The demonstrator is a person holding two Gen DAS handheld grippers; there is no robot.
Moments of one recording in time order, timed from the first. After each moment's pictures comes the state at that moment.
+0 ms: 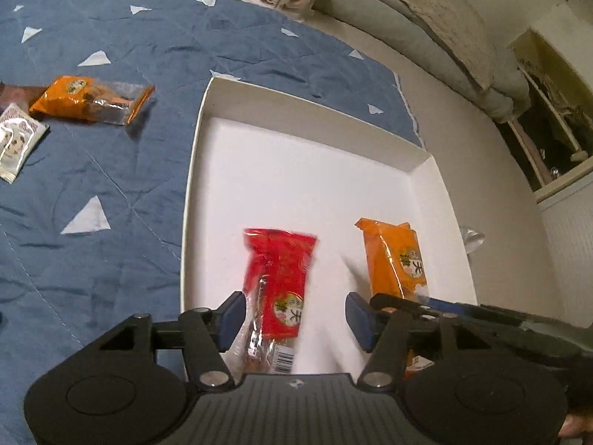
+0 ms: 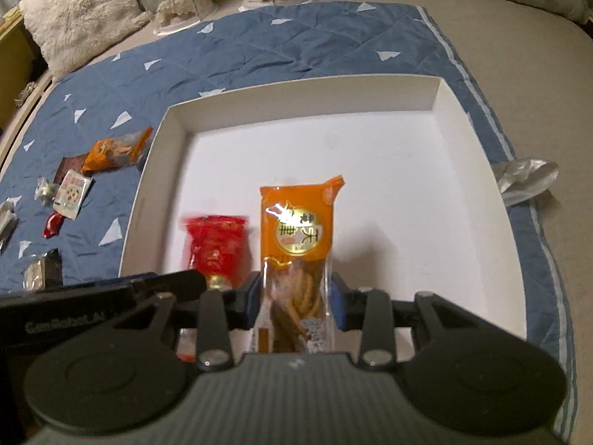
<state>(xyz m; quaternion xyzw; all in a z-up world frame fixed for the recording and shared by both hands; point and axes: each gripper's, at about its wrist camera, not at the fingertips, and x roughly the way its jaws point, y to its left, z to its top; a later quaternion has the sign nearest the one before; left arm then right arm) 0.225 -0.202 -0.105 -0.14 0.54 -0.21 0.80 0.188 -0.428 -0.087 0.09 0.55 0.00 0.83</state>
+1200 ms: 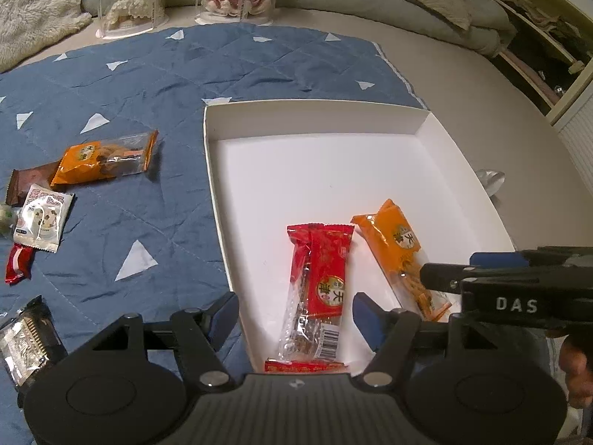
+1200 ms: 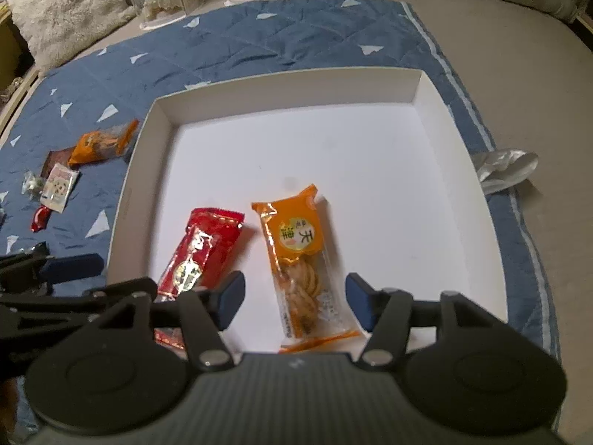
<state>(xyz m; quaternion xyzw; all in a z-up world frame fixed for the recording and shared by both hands) 0.214 -0.202 -0.084 0.01 0.52 -0.22 0.82 0.184 -0.434 -0.080 0.08 0.55 -0.03 0.83</state>
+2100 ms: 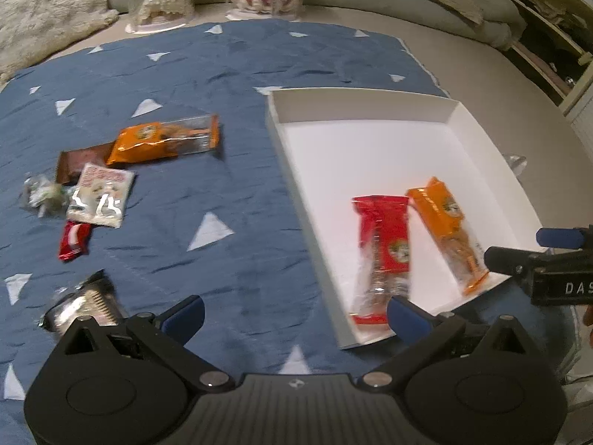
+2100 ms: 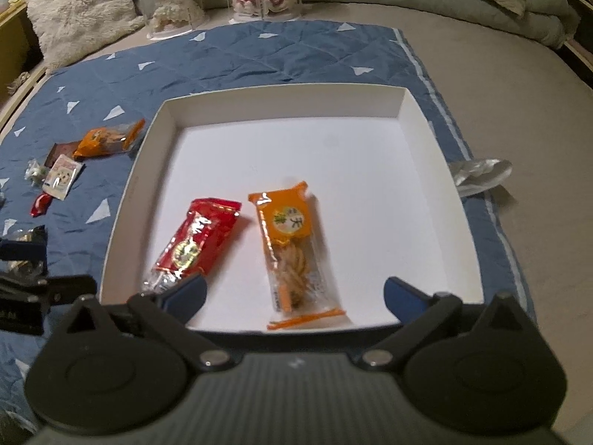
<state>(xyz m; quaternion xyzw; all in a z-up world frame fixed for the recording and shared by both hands) 0.205 -0.137 -0.085 0.03 0.52 -0.20 0.83 0.154 -0.424 -0.074 0.04 0.52 -0.04 0.86</state>
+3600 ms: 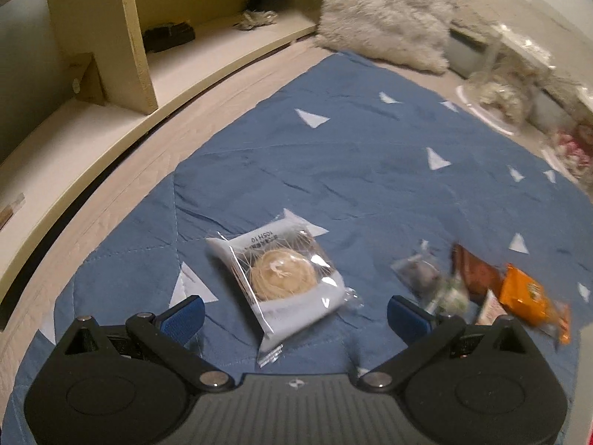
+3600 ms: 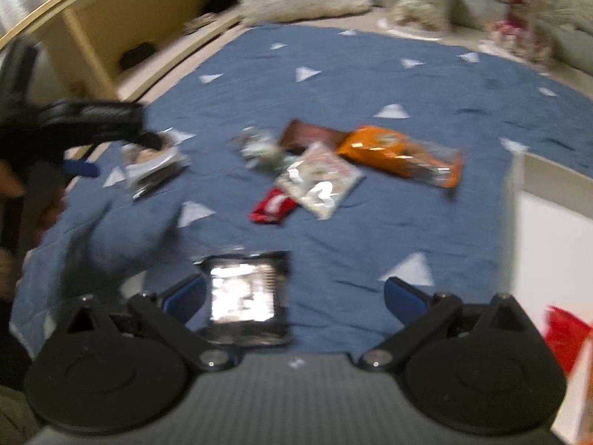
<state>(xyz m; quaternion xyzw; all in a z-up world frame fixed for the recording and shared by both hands) 0.301 0.141 -0.084 -0.11 0.47 0.16 0.86 0.225 -0.163 -0.092 0.00 0.49 0.23 0.84</state>
